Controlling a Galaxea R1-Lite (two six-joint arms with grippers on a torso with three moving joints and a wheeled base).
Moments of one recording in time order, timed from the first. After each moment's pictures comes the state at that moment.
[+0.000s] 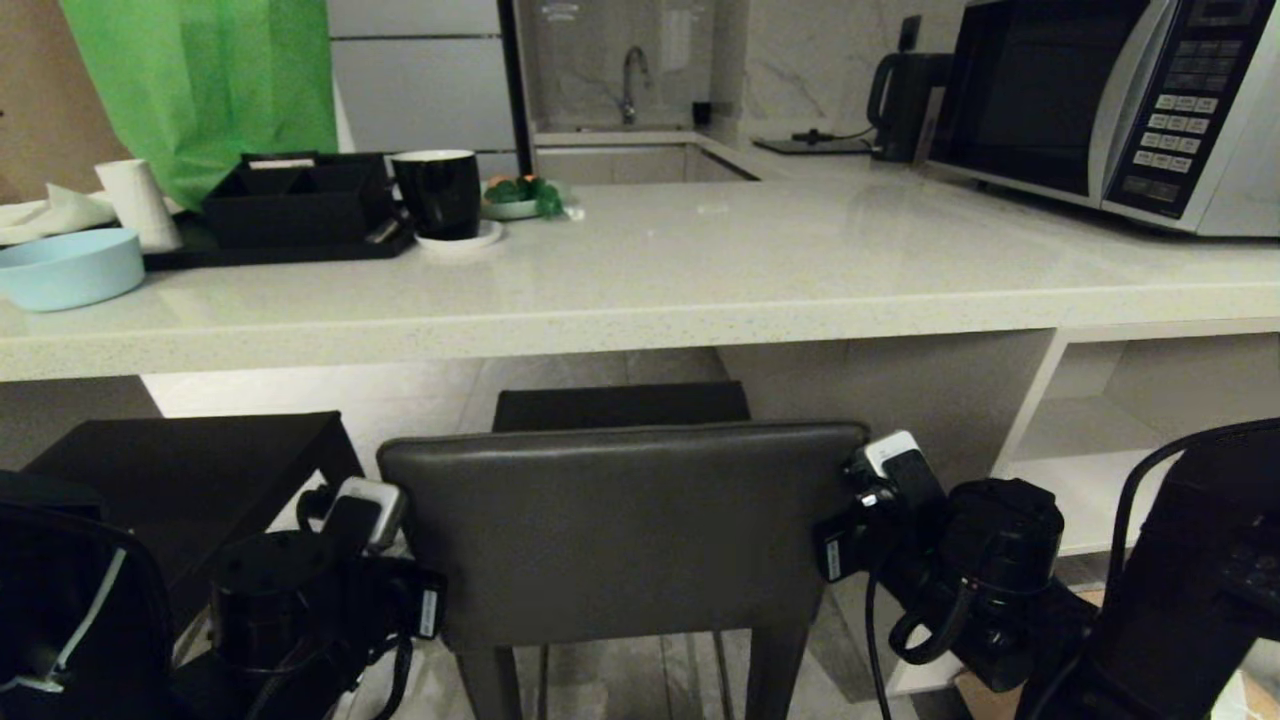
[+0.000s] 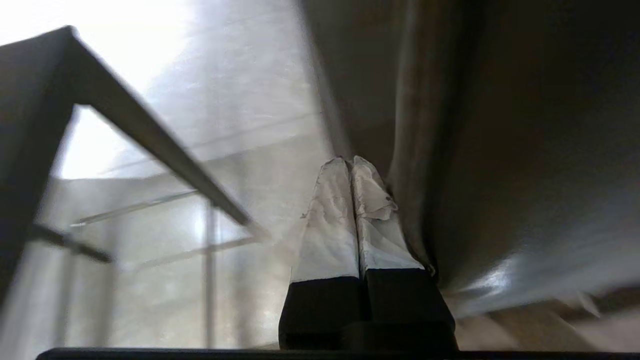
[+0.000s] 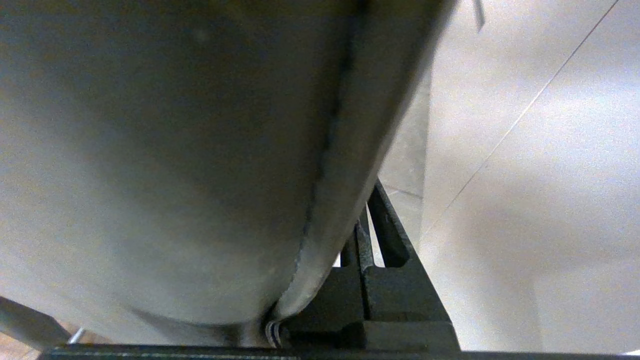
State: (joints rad) left arm -0.48 1.96 -0.11 -1.52 0.26 0.03; right arm 0.56 2.08 -0.39 -1.52 -0.14 -0.13
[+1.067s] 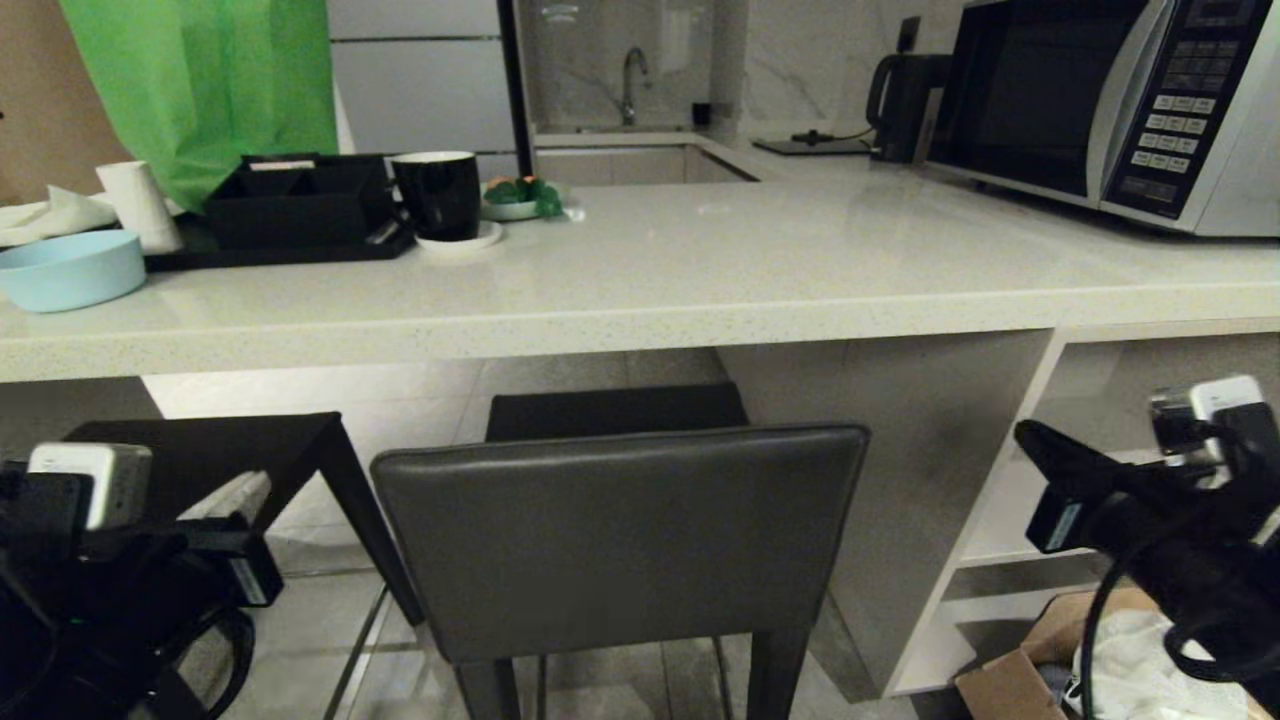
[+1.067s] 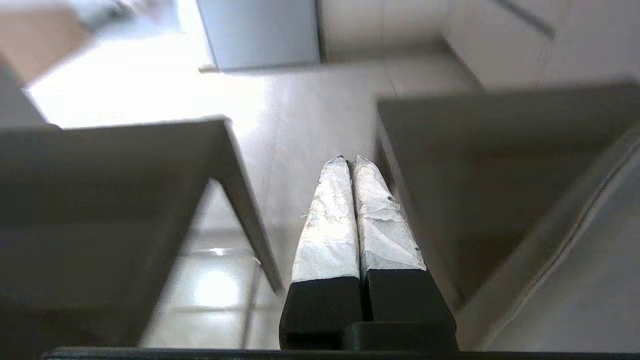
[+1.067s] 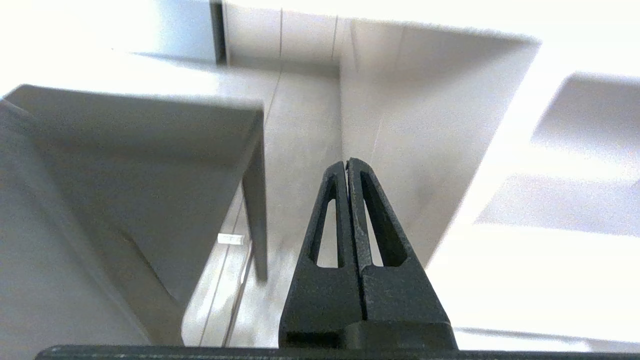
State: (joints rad) left arm -0.23 1.46 -0.01 -1.44 0.26 0.06; right arm 0.28 1.50 -0.17 -1.37 -0.16 -0.14
